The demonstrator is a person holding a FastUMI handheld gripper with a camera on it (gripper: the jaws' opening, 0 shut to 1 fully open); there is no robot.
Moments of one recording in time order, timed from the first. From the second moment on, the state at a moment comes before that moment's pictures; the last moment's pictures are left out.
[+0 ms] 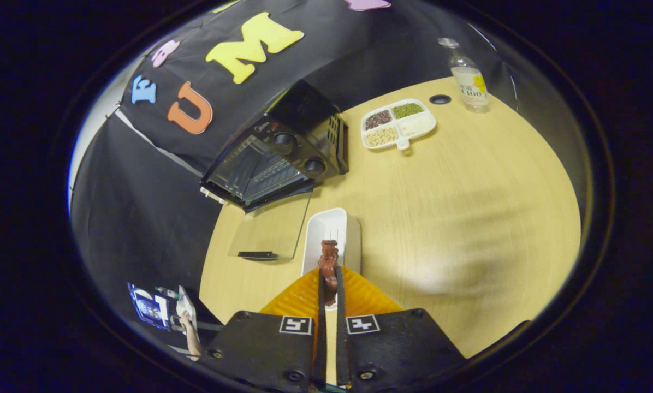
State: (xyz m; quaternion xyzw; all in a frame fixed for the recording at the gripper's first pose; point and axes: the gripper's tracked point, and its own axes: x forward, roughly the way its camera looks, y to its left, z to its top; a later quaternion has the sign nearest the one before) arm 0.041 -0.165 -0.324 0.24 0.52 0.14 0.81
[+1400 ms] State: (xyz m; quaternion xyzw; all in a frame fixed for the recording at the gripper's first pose) arm 0.177 0.037 -0.299 0.32 0.27 0.06 0.90
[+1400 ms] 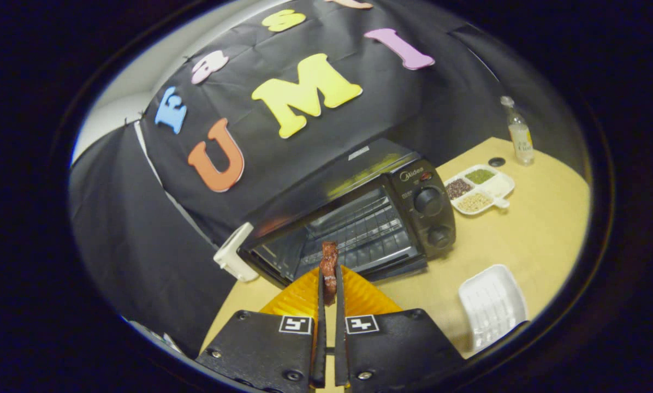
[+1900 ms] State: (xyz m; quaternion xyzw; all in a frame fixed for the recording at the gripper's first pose) arm 0.266 0.062 -0.370 0.43 0.26 0.03 0.86
